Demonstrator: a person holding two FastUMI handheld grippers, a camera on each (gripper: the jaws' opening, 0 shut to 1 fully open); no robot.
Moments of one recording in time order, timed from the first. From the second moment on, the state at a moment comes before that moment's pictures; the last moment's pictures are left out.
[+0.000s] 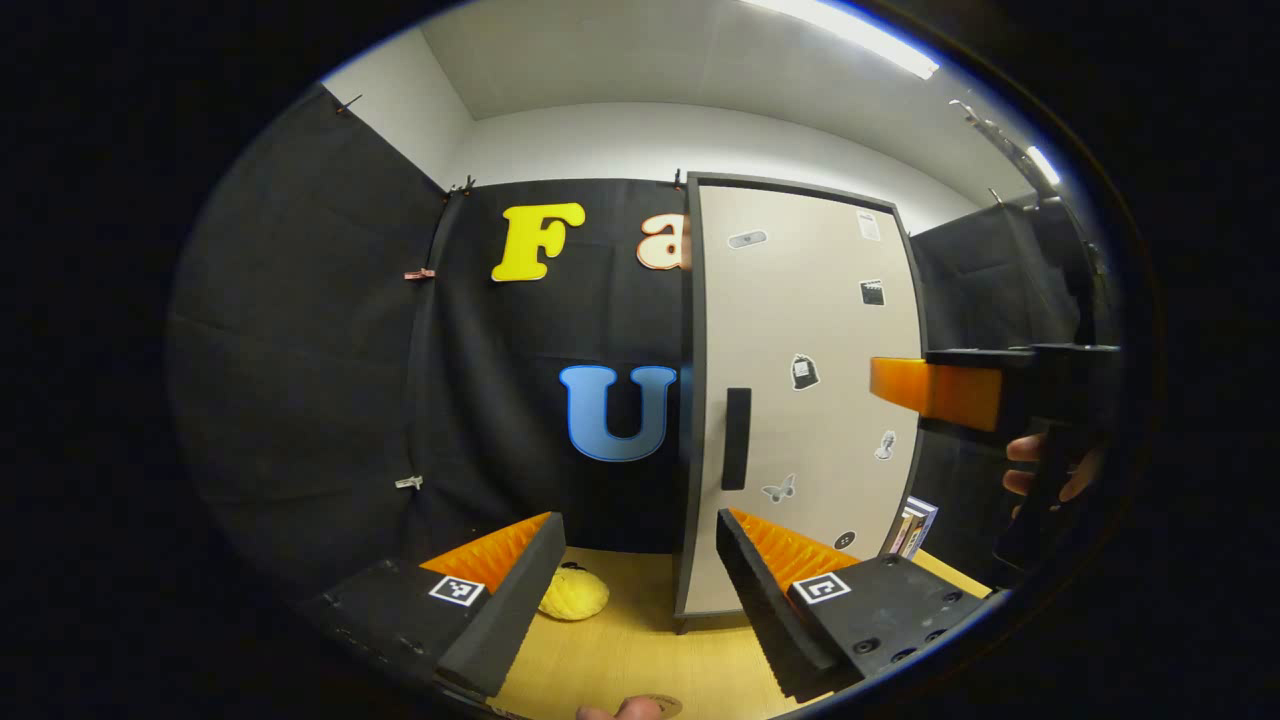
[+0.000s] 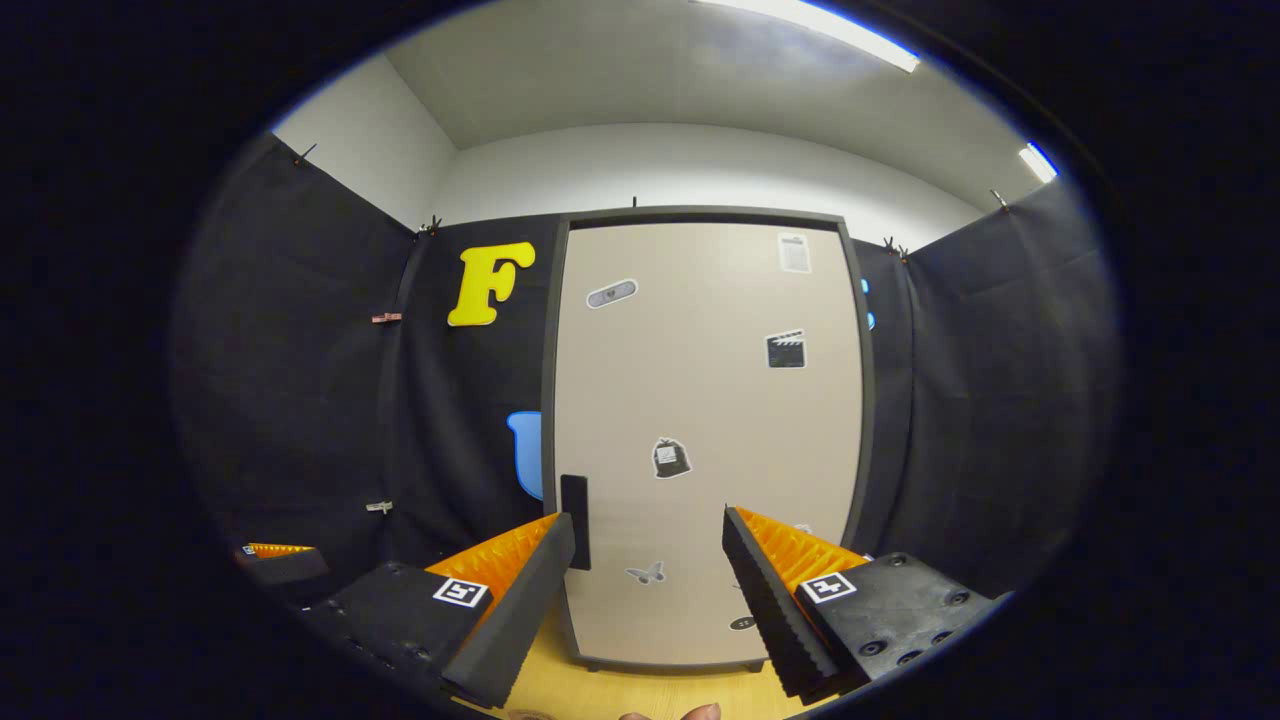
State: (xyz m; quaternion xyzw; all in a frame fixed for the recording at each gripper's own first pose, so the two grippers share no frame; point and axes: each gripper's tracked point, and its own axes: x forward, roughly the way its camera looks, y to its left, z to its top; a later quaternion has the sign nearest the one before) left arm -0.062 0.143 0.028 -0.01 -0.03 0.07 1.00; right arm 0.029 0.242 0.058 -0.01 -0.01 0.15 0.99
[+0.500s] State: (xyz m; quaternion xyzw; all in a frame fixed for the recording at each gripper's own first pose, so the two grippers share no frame) left arm -0.074 0.216 -0.003 -0.02 -0.02 0.12 0.99; right arm 0.111 0.320 -0.004 -0.02 0.04 0.16 0.99
